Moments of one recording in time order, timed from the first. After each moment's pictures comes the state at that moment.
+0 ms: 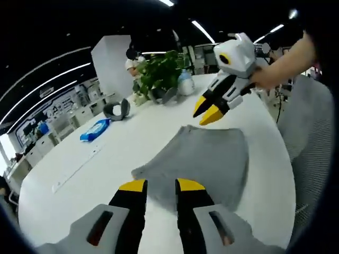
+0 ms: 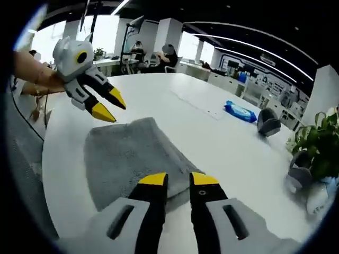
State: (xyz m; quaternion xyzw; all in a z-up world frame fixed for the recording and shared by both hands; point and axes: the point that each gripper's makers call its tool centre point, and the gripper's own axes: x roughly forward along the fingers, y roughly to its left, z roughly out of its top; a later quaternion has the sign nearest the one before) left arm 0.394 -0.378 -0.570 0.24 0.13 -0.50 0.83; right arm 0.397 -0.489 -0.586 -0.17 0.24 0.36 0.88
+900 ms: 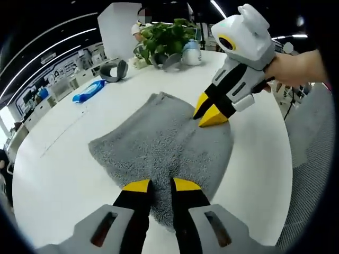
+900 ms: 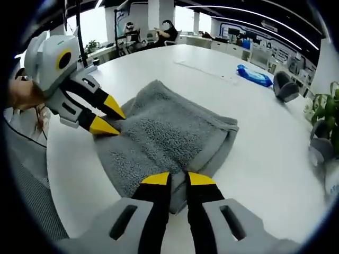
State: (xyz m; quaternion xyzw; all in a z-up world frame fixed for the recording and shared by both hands) left arm 0.409 -0.368 -0.637 0.23 0.31 -0.40 0.83; right arm 0.413 -0.474 -0.644 -0.17 0.37 0.33 0.85
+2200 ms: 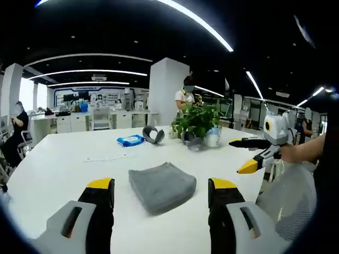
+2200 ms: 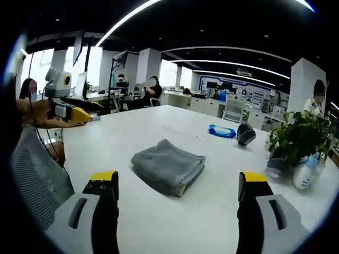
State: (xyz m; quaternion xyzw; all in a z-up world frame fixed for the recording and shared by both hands) left arm 0.303 -0.288 -0.462 0.00 0.08 -0.30 0.95; right arm 0.296 -0.530 -0.495 -0.11 0.13 0.26 0.95
